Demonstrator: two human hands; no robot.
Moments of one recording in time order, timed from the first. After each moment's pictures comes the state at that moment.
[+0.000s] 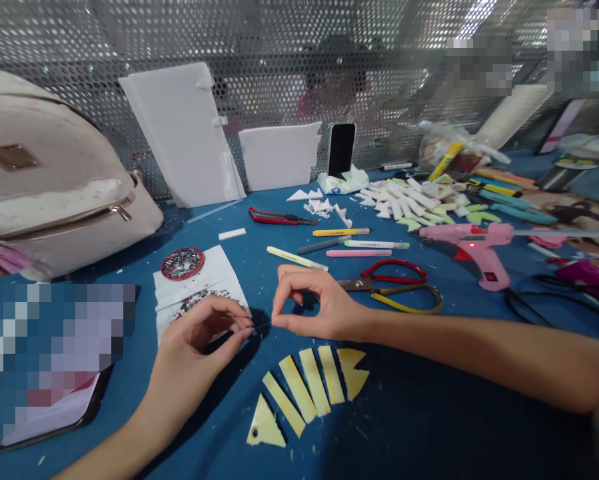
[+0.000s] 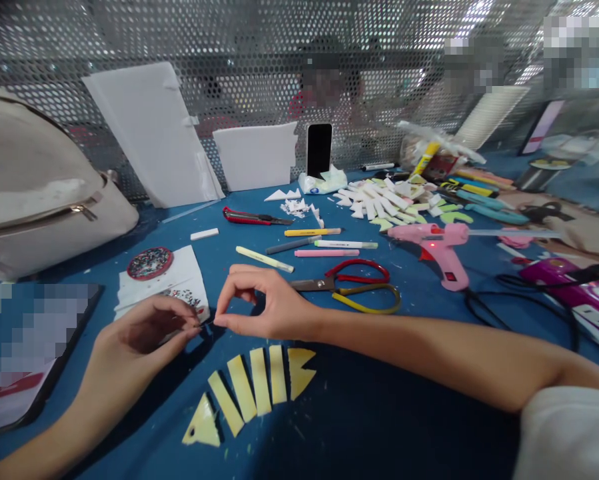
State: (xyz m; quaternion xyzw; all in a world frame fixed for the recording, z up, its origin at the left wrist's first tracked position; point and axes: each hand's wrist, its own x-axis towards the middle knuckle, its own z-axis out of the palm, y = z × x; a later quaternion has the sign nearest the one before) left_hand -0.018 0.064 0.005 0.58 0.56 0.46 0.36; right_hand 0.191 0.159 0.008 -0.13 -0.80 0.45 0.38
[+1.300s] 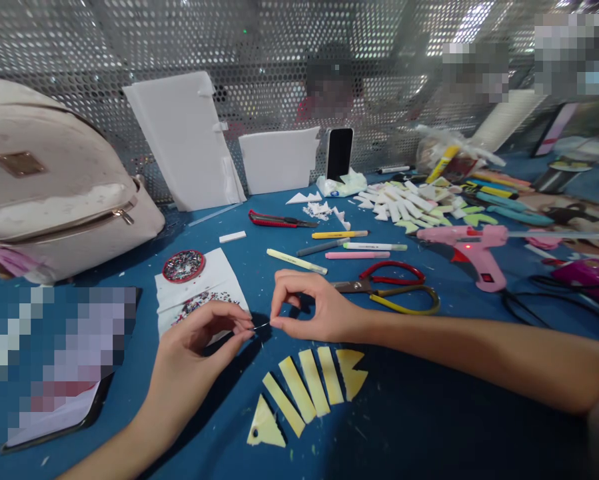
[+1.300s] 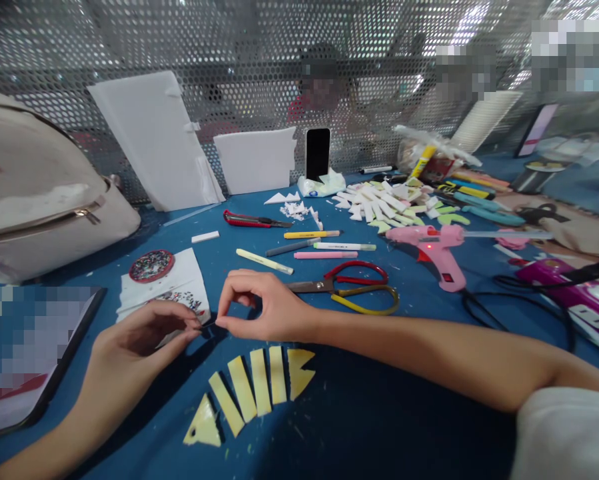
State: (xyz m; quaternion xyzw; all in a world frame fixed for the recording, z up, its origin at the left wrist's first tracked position) left_hand -0.018 0.061 0.003 0.60 0.53 0.49 0.33; right_hand 0.191 0.159 0.009 -0.13 -0.82 0.43 0.36
